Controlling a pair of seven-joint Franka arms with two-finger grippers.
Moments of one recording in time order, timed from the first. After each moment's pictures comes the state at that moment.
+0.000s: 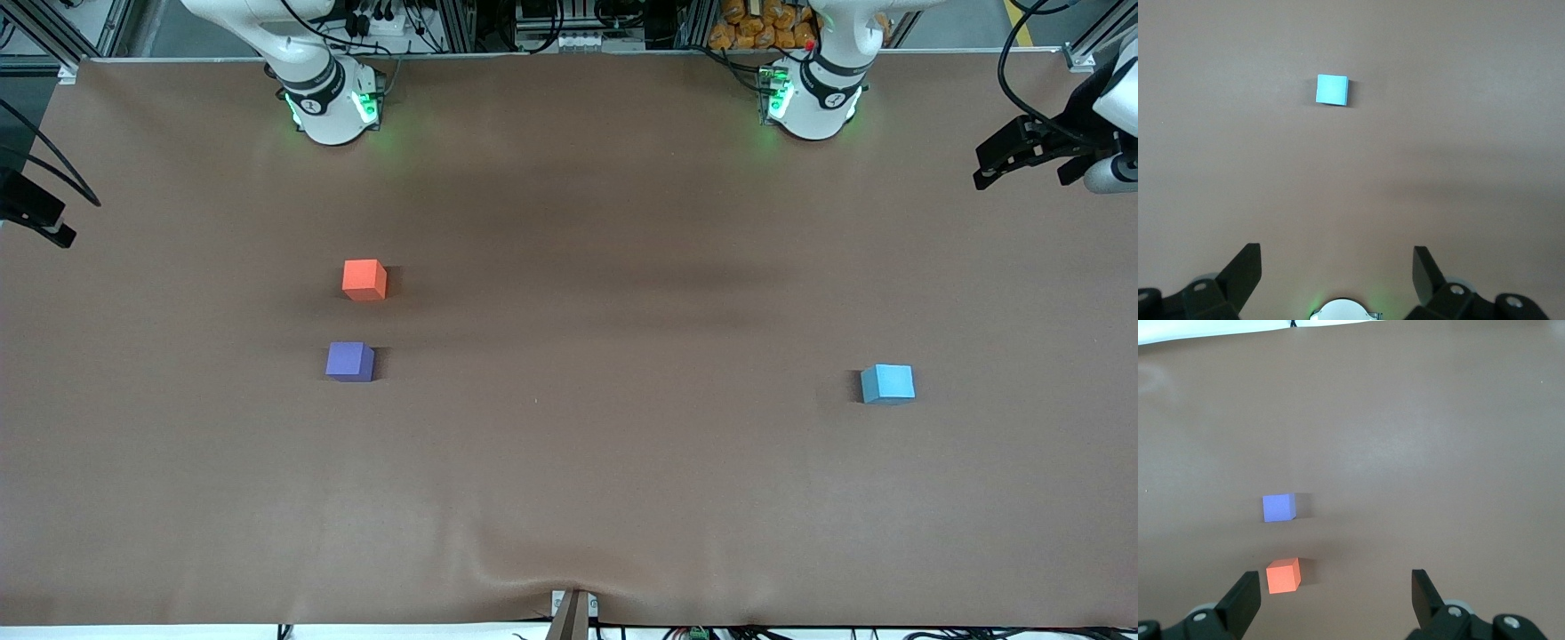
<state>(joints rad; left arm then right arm) 0.06 -0.12 -0.11 -1.62 0.01 1.46 -0.10 0.01 -0.03 -0.10 -1.51 0.00 1.59 -0.01</state>
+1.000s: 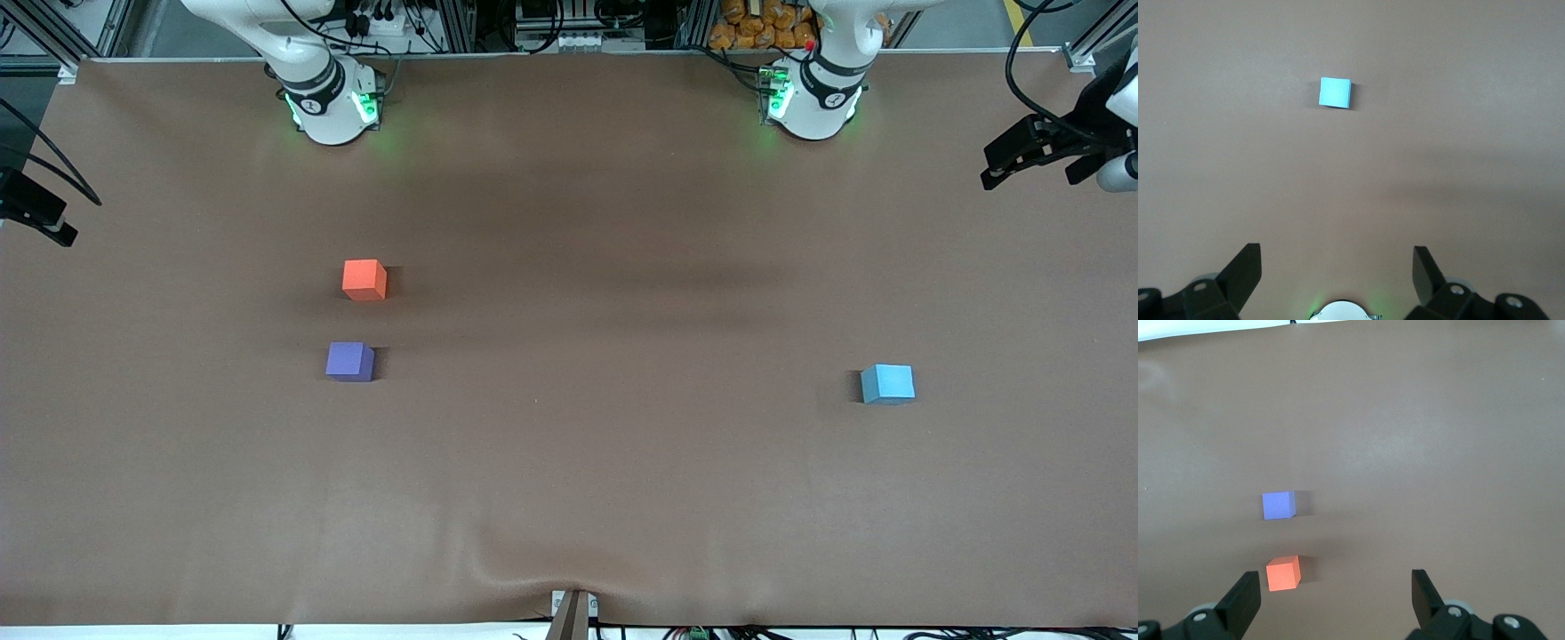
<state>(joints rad) 0.06 -0.12 -0.11 -1.61 0.01 1.46 -0.10 0.01 -0.03 -0.10 -1.51 0.00 1.59 -0.01</state>
